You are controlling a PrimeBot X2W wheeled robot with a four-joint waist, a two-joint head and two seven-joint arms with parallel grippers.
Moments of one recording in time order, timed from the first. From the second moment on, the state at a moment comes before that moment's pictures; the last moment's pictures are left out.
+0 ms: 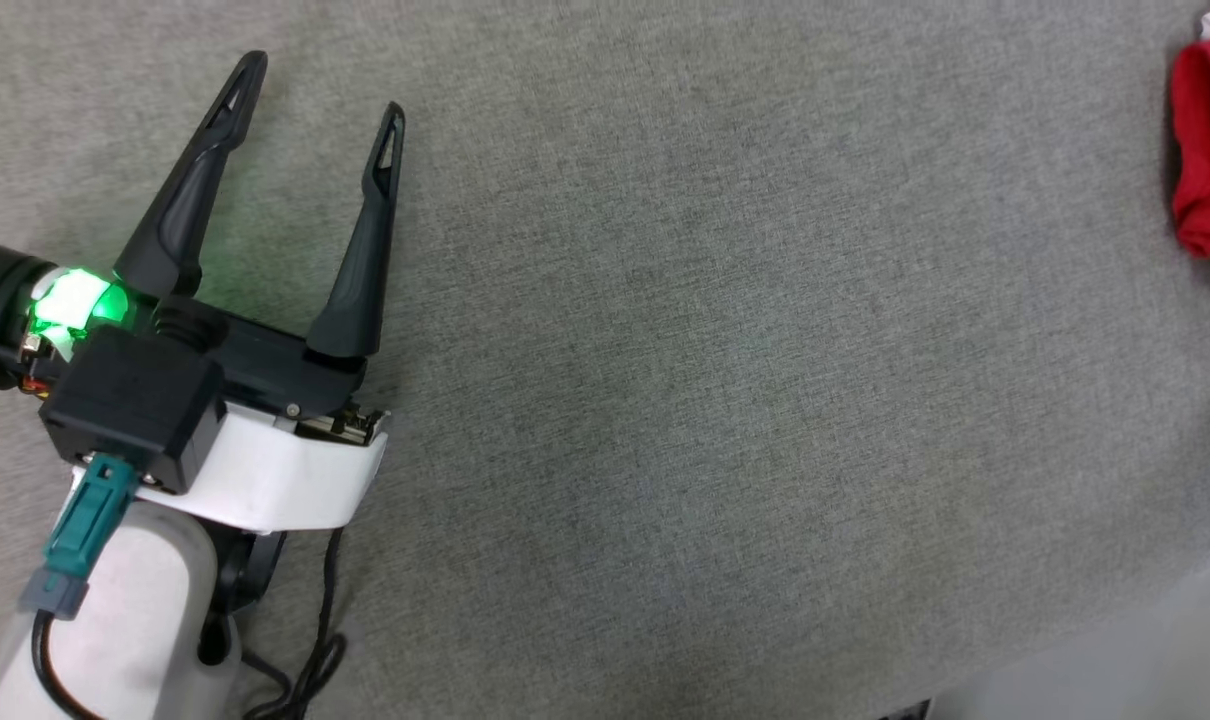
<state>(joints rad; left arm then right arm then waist) -0.43 0.44 -0.28 -0.38 -0.17 0.06 -0.05 -0.87 -0.34 -0.62 0.80 -0.12 0.13 0.06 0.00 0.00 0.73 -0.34</state>
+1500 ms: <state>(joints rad) -0.06 0.29 -0.26 0.02 -0.35 0.19 -0.24 -0.16 -0.09 -0.10 0.20 0.07 0.13 -0.17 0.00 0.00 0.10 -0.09</state>
